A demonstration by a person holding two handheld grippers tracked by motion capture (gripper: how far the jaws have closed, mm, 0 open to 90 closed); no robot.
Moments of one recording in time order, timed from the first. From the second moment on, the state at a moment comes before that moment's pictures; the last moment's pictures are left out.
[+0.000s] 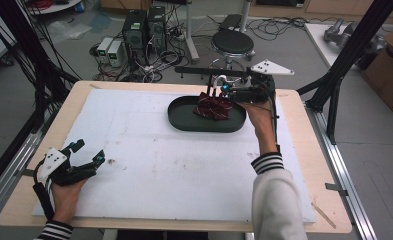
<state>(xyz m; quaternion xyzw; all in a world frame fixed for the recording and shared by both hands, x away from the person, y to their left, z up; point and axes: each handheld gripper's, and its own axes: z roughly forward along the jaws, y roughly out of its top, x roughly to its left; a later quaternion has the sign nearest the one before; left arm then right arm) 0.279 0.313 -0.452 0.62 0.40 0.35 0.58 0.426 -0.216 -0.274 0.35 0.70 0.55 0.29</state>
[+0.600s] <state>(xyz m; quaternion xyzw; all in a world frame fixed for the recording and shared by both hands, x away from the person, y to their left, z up) 0.278 0.312 -0.452 0.62 0.39 0.35 0.58 0.278 -0.274 -0.371 0.36 0.66 0.57 0.33</state>
